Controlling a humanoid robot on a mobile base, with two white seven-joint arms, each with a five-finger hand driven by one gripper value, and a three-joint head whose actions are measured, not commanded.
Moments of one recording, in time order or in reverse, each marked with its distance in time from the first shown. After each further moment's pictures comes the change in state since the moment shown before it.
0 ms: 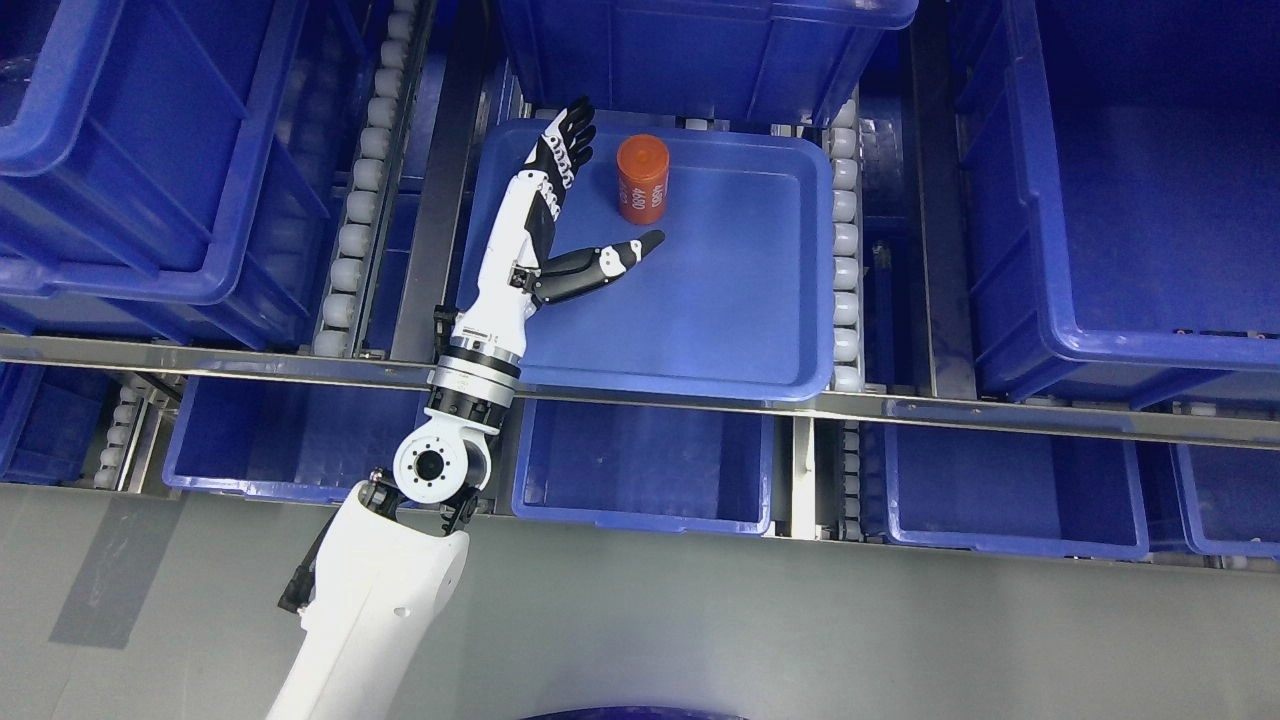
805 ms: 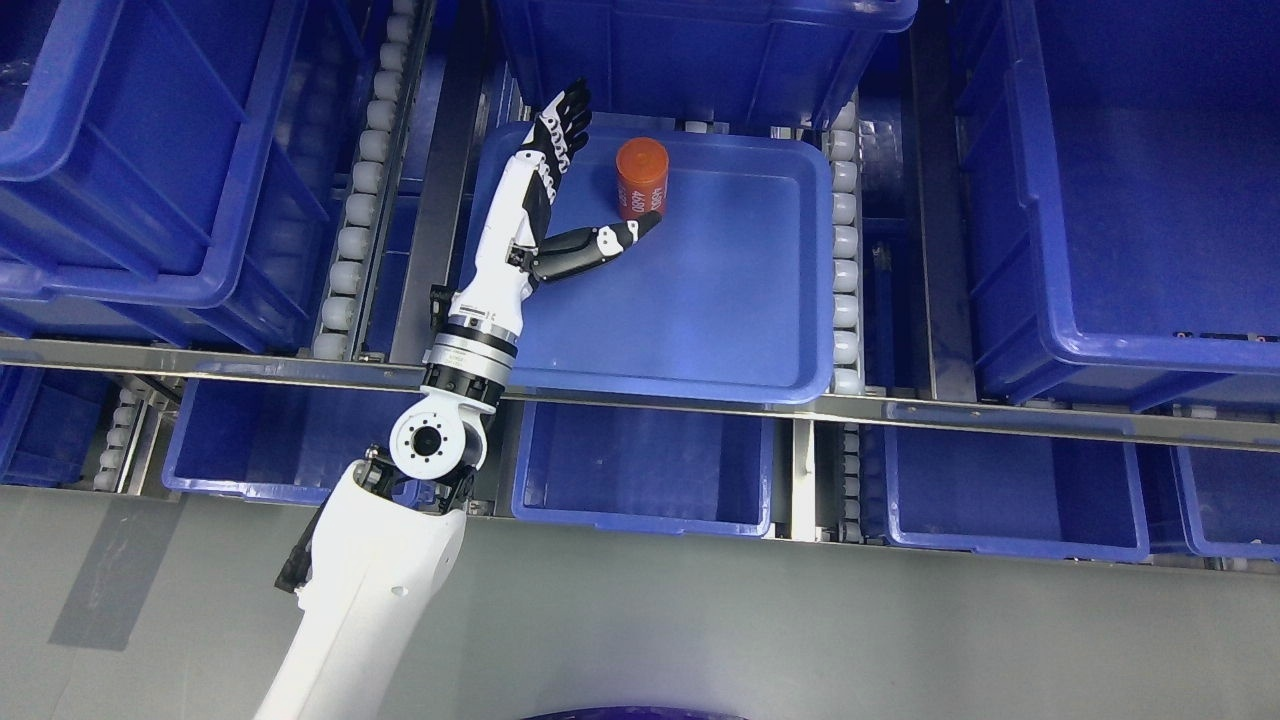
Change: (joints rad) left arm -0.049 0.000 0.013 0.019 -0.004 0.064 -0.002; right arm 0.001 0.000 0.000 0.000 0.000 0.002 0.003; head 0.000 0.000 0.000
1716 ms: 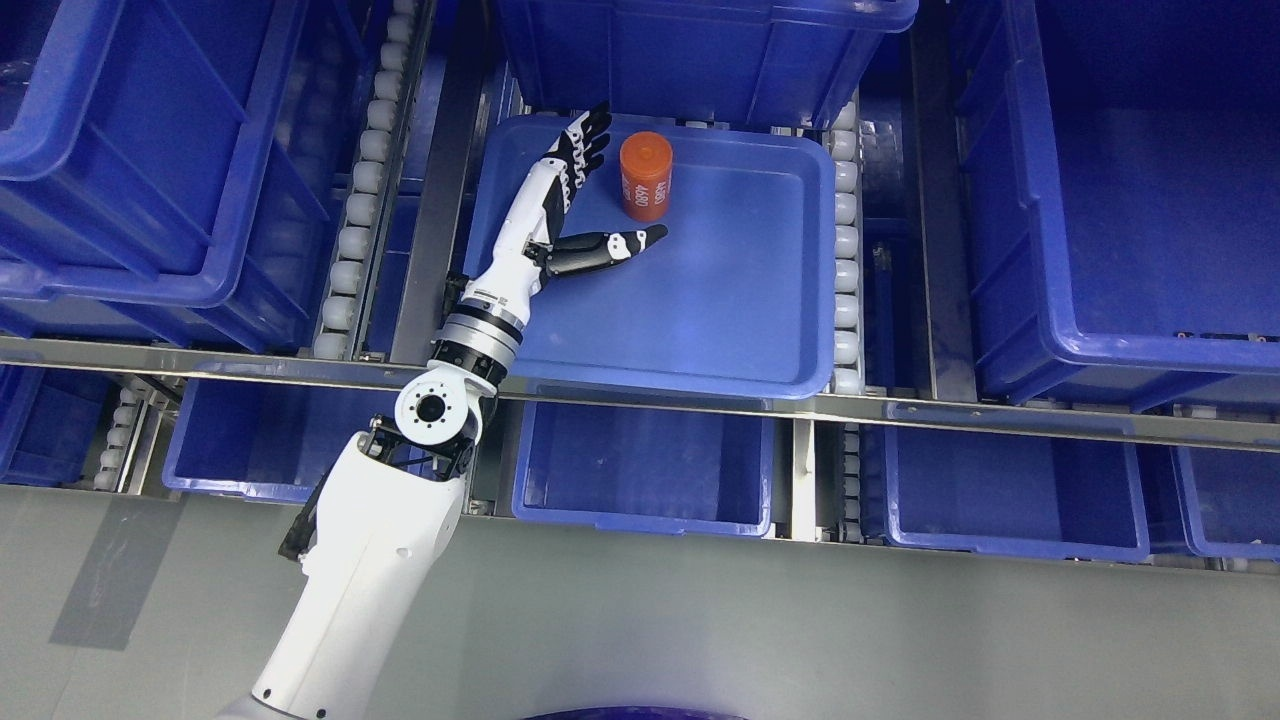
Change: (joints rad) left arm -0.084 0.000 0.008 0.152 -0.008 0.049 -0.107; right arm -0.001 0.000 0.000 0.000 0.000 -0.003 -0.004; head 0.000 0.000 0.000
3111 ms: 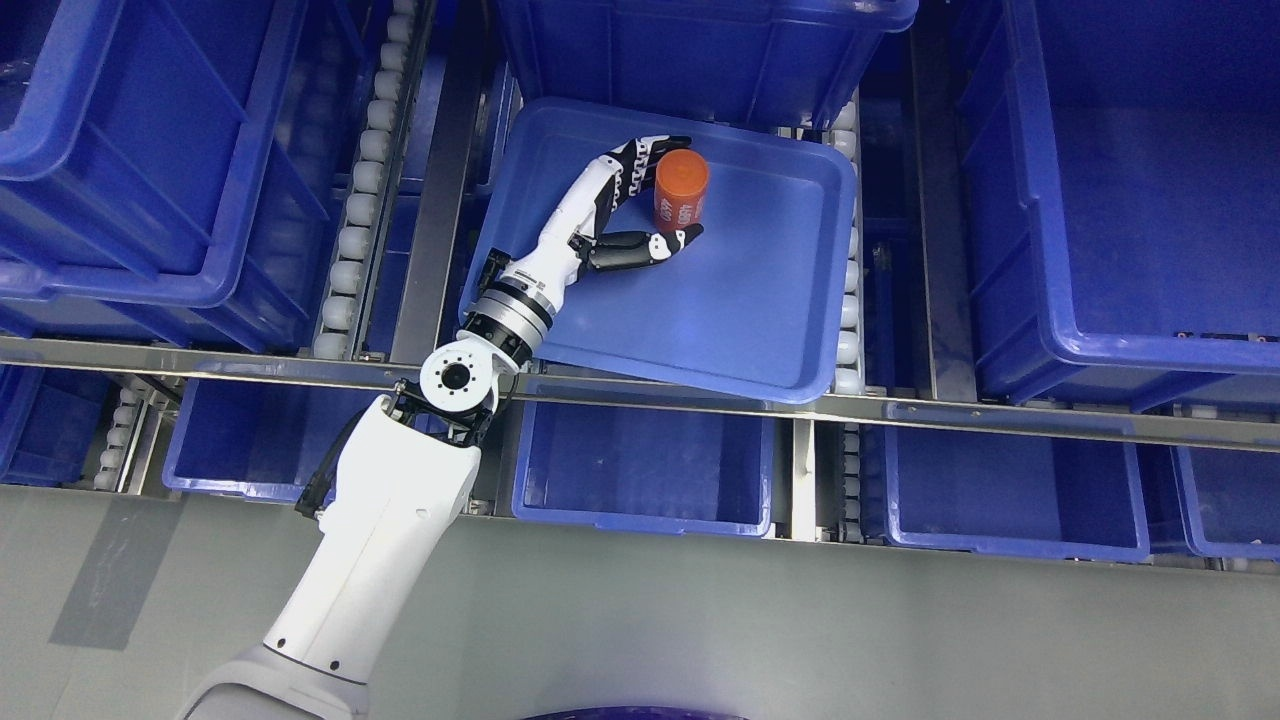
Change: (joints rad) left arm -0.091 0.000 -0.047 0.123 -0.015 -0.046 -0.107; right arm 0.000 0.000 0.000 0.000 0.000 0.000 -0.001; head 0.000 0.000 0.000
